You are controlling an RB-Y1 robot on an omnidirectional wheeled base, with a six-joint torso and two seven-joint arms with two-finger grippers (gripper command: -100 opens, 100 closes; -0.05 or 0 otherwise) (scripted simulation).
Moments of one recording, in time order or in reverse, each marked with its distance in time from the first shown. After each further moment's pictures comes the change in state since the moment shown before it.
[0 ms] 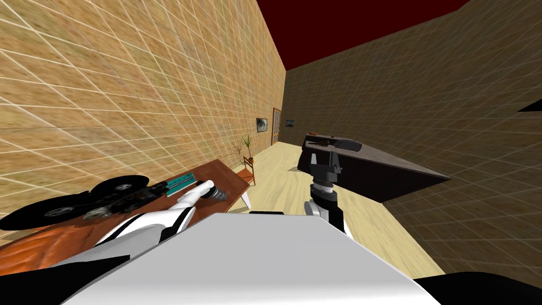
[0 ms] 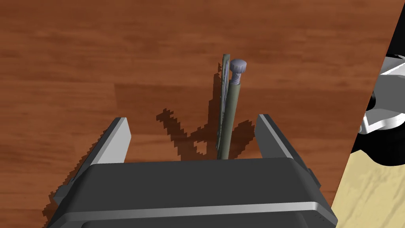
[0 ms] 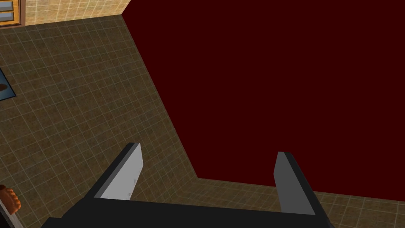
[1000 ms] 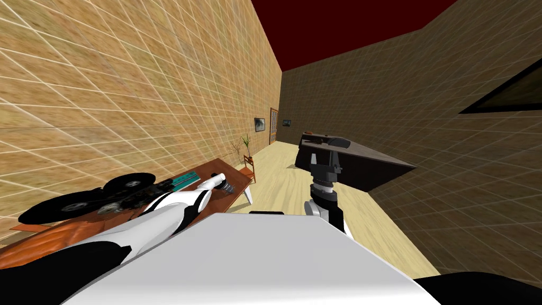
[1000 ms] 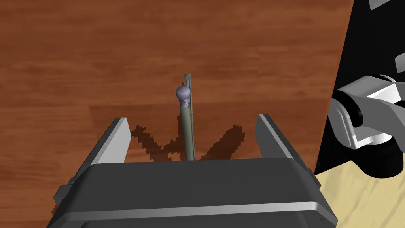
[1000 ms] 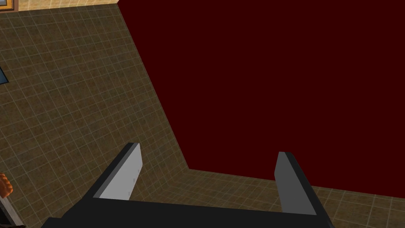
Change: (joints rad) left arm -0.234 -0.069 -0.020 0.209 -0.135 -0.056 0.081; right arm 0.000 0.000 0.000 0.000 0.000 0.000 0.000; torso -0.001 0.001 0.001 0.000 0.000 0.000
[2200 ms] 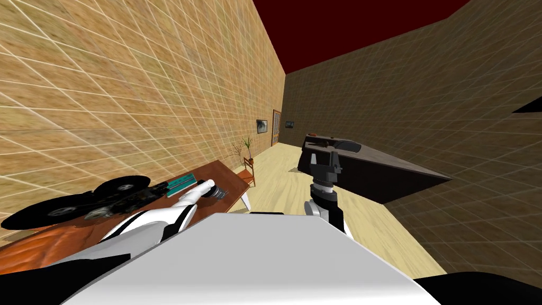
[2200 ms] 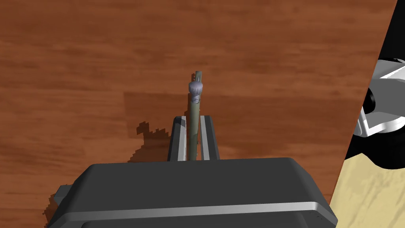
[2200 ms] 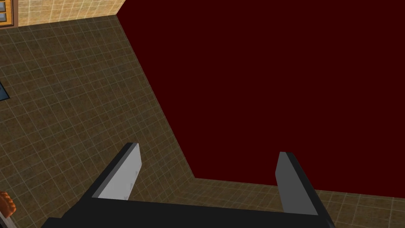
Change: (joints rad) left arm 0.208 0.068 0.021 -0.177 0.134 0.049 -0.089; right arm 0.000 0.000 0.000 0.000 0.000 0.000 0.000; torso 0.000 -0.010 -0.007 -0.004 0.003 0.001
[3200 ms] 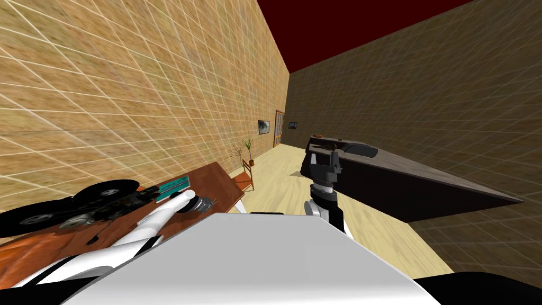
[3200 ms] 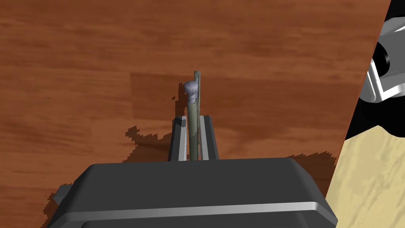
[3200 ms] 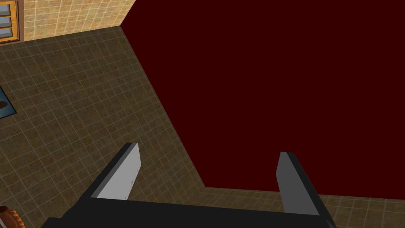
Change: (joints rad) left arm 0.292 0.097 0.027 -0.243 0.185 0.073 -0.124; right arm 0.000 0.000 0.000 0.000 0.000 0.000 0.000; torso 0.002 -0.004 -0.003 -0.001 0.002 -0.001
